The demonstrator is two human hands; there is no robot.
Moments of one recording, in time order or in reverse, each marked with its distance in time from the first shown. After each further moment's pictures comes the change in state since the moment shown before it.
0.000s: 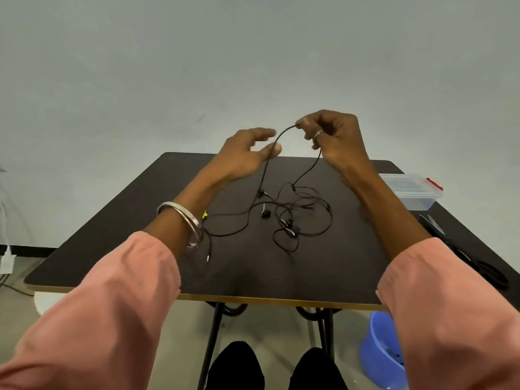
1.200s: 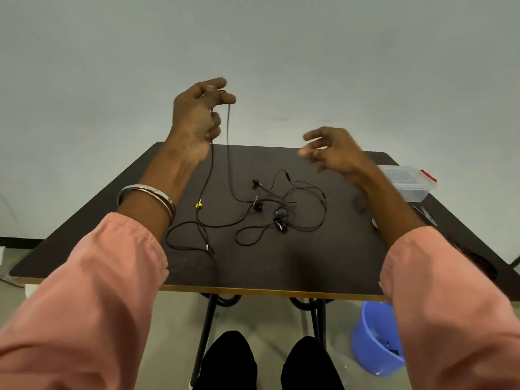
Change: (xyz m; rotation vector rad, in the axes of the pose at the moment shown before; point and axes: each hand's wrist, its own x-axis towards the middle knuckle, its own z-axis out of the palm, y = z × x) left_hand 0.015 -0.009 -0.036 -0.747 0.392 -0.080; right_hand -0.001 0.046 -0.018 -0.067 -0.257 0.439
